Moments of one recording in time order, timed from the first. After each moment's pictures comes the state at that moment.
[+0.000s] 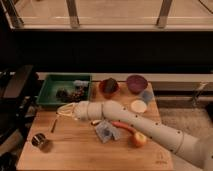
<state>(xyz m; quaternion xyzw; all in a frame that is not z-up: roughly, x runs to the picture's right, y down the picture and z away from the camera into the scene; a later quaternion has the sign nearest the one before) -0.179 0.097 0.701 -0.22 -0.55 0.30 0.75</state>
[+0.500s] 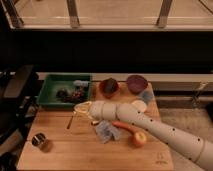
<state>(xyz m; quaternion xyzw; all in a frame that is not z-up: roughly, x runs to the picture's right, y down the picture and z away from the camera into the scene) -0.111 0.094 0.728 -0.20 -0.50 0.37 0.76</state>
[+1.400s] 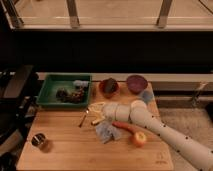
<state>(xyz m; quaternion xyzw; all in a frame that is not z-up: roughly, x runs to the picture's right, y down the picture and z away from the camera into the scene) -0.057 0.095 0.745 -0.19 -0.48 0.41 0.75</state>
